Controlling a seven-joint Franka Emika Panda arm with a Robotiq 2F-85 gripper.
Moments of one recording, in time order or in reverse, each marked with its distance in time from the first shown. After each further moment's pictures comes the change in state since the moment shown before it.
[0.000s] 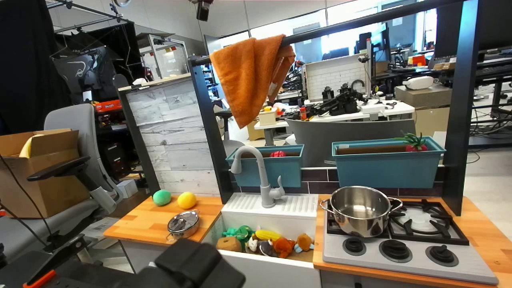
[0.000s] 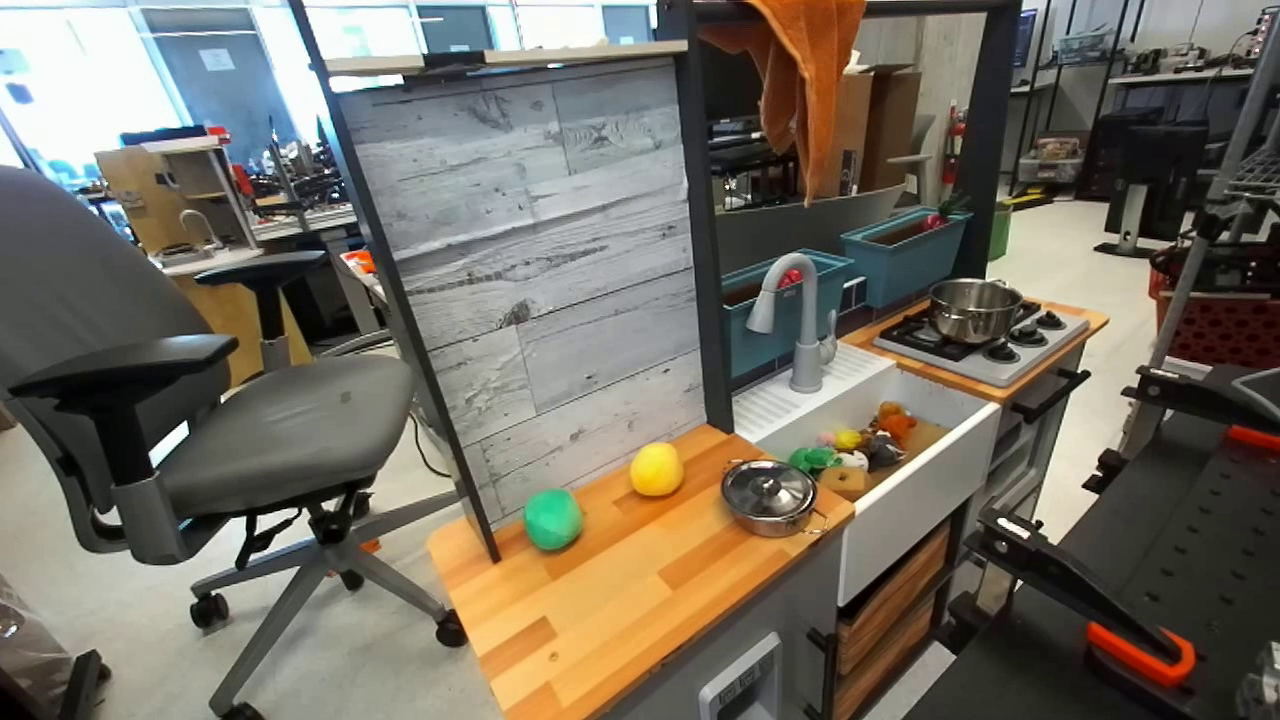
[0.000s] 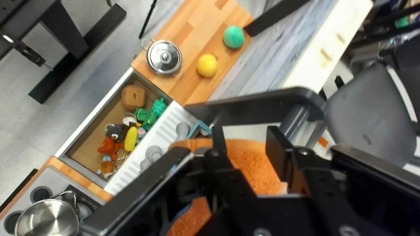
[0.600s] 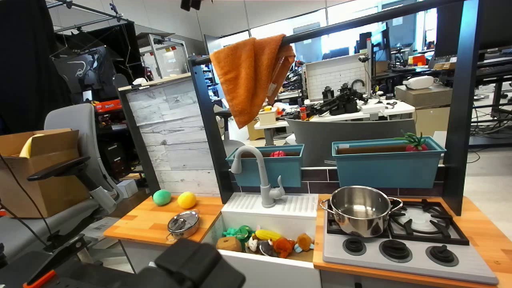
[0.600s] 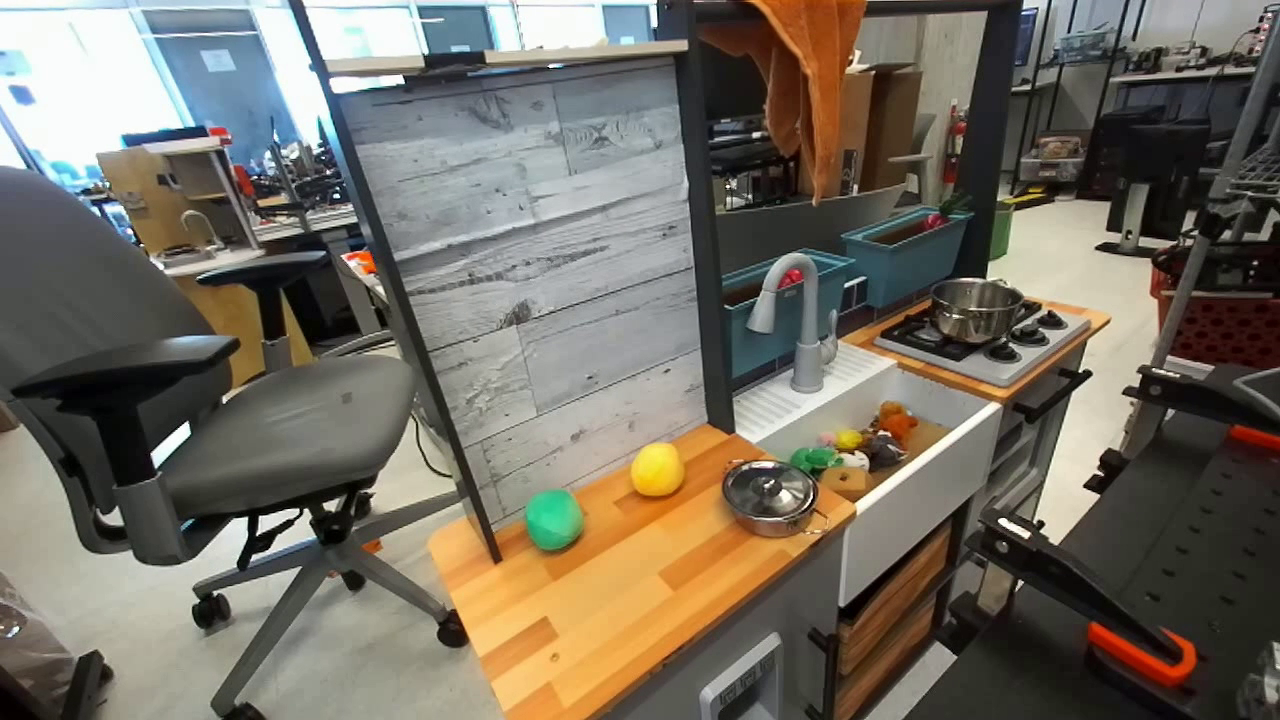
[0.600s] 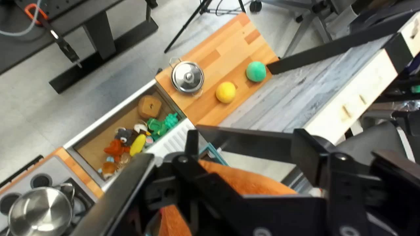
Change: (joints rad) arm 0.005 -0.021 -0.025 0.000 -0.009 -0.117 -0.194
